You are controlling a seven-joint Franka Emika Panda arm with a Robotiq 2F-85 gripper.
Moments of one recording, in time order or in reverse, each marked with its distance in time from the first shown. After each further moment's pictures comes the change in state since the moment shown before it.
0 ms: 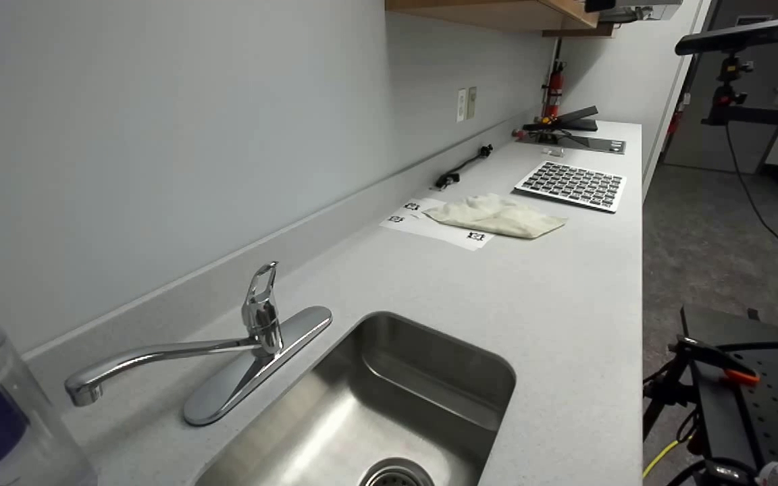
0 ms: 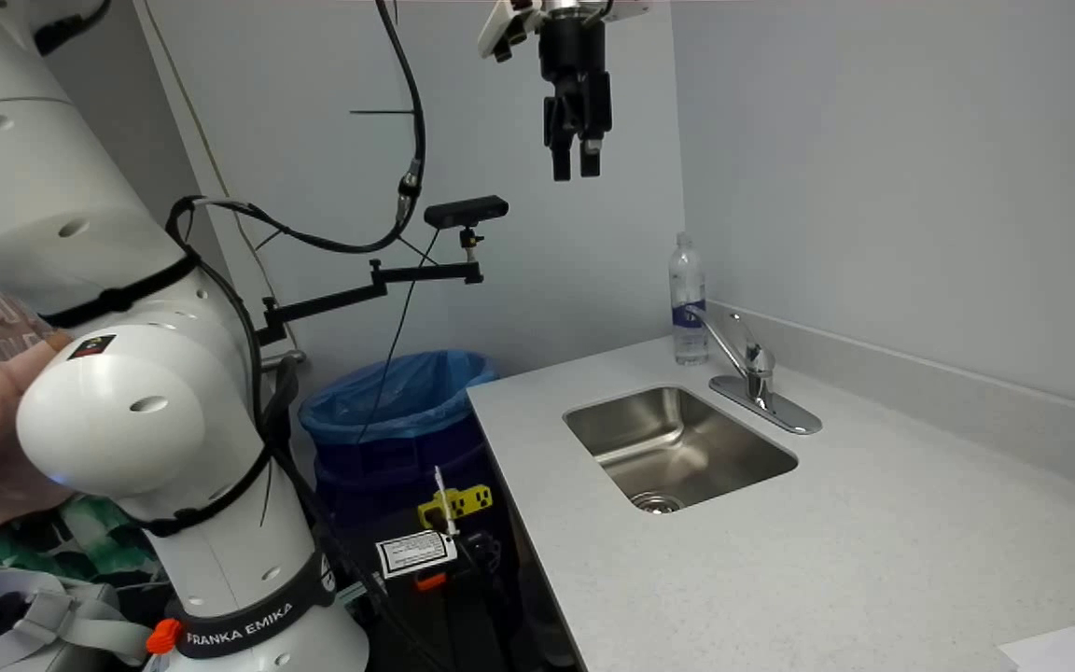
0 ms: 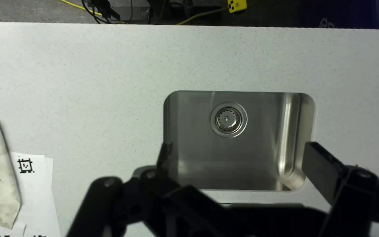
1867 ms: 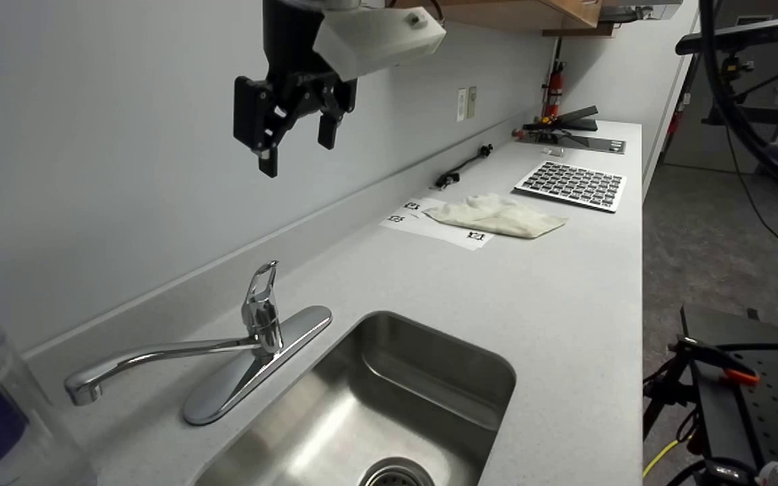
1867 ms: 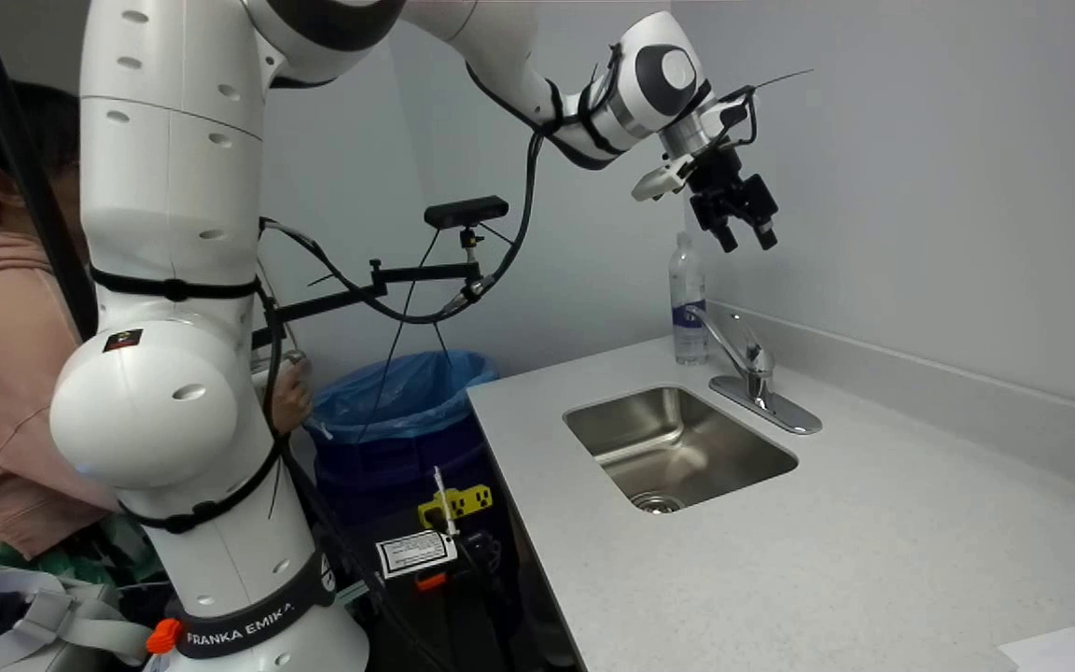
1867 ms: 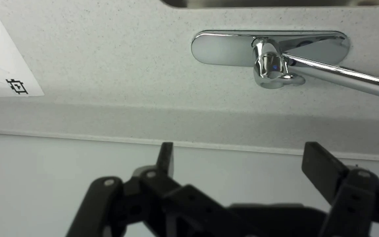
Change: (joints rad) arm 0.165 0.590 -0.117 0.238 -0.473 0.728 0.300
